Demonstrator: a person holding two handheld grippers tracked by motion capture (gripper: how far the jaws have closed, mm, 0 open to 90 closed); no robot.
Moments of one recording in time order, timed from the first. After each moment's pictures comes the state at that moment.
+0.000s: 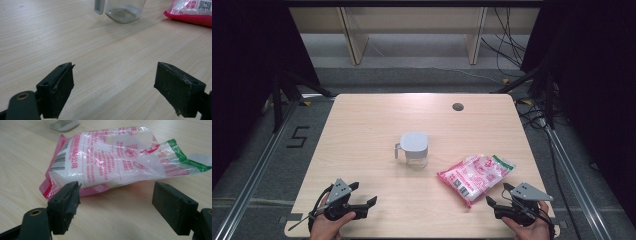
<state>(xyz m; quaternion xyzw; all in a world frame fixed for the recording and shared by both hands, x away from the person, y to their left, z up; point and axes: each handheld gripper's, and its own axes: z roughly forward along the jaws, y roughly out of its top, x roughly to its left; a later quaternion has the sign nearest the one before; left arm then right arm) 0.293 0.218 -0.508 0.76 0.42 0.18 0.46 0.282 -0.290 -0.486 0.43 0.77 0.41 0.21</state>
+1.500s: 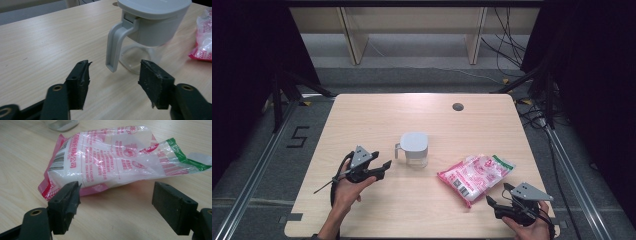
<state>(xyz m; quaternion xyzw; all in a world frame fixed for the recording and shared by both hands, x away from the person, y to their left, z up) 0.382 0.172 -0.479 0.76 0.39 0.23 0.47 0.283 -0.292 -0.487 0.43 0.78 0.41 0.21</state>
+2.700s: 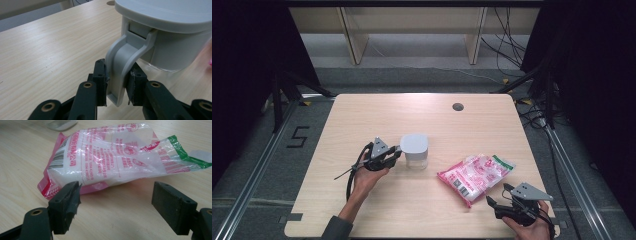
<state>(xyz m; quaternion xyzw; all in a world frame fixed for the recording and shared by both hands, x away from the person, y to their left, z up) 0.418 0.139 -0.494 0.78 0.36 0.24 0.46 0.284 -0.293 -0.489 0.43 0.78 0.41 0.21</state>
